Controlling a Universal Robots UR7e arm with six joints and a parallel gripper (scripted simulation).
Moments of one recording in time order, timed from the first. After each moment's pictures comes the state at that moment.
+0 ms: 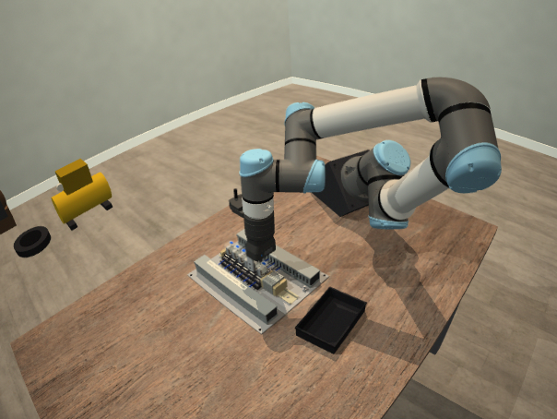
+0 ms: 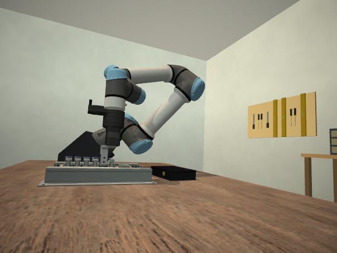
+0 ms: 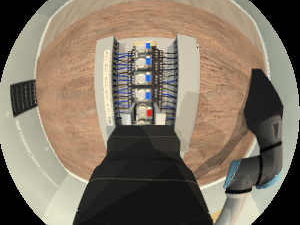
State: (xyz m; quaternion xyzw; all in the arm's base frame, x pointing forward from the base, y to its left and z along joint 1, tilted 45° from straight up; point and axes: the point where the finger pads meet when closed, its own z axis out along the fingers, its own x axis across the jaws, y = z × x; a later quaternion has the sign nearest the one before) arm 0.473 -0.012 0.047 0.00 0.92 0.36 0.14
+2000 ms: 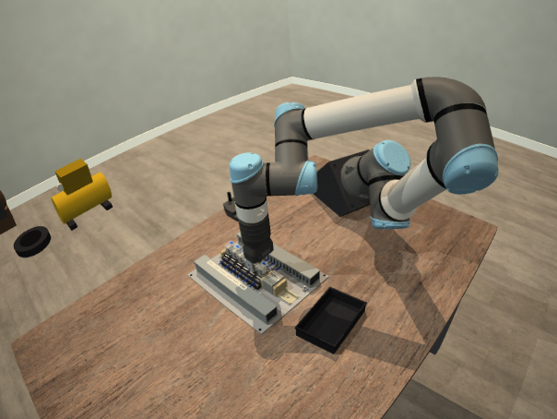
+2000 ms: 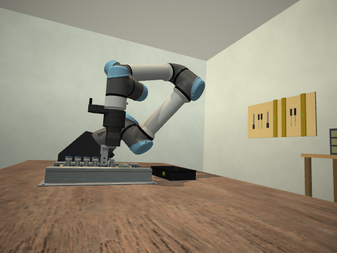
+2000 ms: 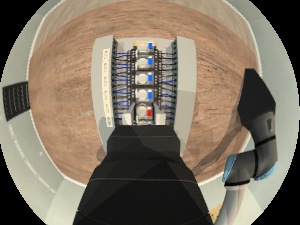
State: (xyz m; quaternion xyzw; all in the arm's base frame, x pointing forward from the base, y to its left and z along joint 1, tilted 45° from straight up) arm 0.475 -0.013 0.048 -0.02 0.93 0.36 0.10
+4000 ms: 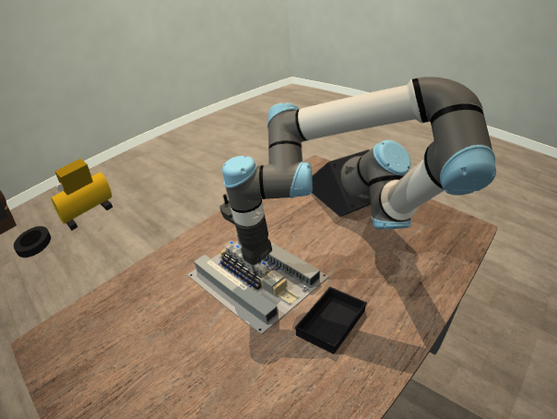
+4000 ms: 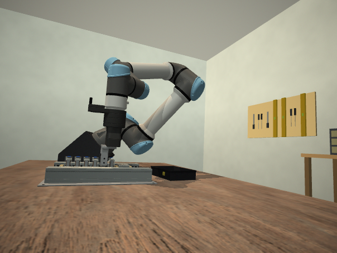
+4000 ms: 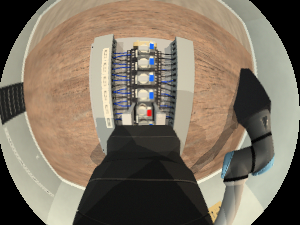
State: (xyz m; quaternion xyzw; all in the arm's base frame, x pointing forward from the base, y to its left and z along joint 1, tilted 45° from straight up) arm 0.477 -0.013 0.048 -0.03 0.93 0.36 0.07
